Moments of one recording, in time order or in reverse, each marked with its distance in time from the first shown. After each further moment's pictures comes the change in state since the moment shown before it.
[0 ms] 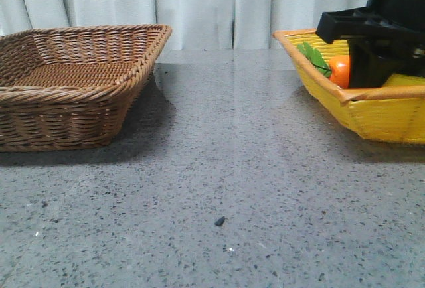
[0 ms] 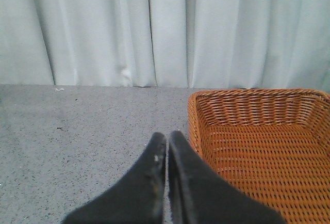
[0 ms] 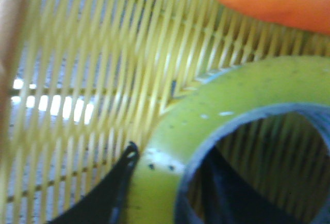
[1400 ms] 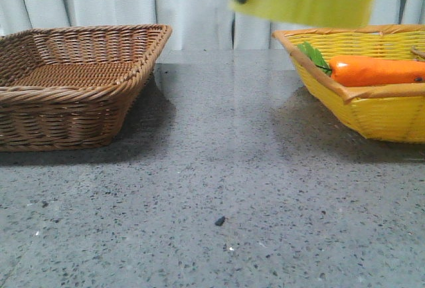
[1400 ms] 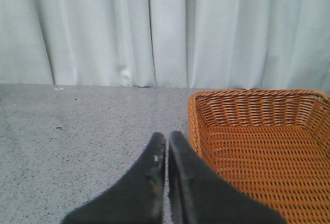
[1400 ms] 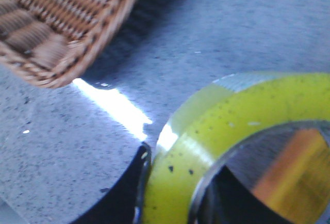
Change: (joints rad) left arm 0.000 0.000 0.000 -0.005 0.000 0.000; right arm 0.385 0.047 -0.439 0.007 0.327 0.000
